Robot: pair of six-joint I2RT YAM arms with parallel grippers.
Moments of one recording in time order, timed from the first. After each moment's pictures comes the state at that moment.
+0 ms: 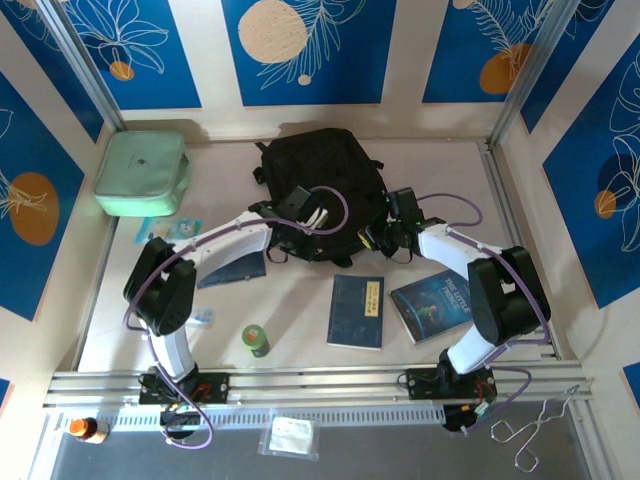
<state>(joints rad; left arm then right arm) -0.72 1.81 1.38 -0.73 0.02 -0.18 0.33 1.59 0.91 -0.25 -0.31 1.18</state>
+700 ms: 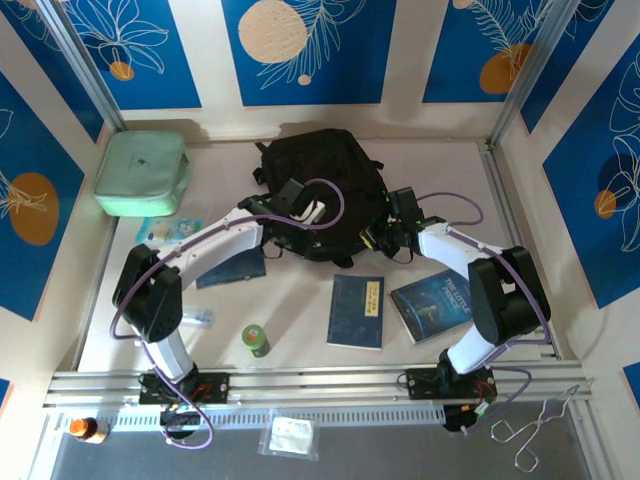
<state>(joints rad) -0.71 1.75 1.40 -0.79 0.02 -0.15 0.33 1.59 0.92 -0.28 -0.28 1.16</state>
